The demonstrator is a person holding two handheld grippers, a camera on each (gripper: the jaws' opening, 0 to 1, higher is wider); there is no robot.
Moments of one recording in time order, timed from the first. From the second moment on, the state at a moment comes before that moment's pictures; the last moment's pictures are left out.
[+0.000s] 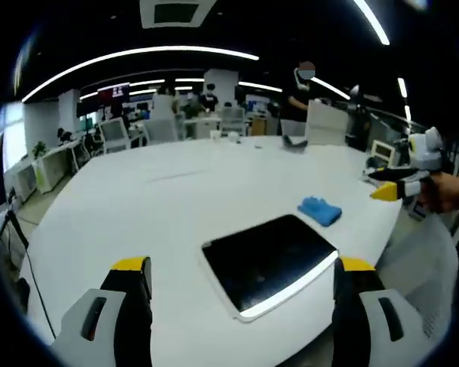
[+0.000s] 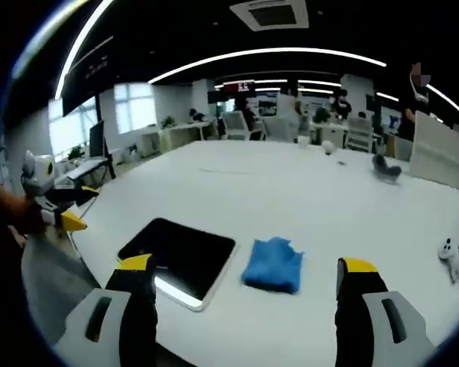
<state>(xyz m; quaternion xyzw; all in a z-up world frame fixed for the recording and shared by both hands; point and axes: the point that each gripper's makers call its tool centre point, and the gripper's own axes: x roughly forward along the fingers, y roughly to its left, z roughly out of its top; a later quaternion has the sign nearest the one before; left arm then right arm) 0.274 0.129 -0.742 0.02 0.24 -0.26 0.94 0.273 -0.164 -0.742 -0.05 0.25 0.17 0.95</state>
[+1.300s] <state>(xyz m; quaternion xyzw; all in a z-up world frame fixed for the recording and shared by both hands) 0.269 0.112 -0.757 0.04 0.26 -0.28 0.92 0.264 -0.152 -0.751 -0.02 0.27 0.18 0.95</state>
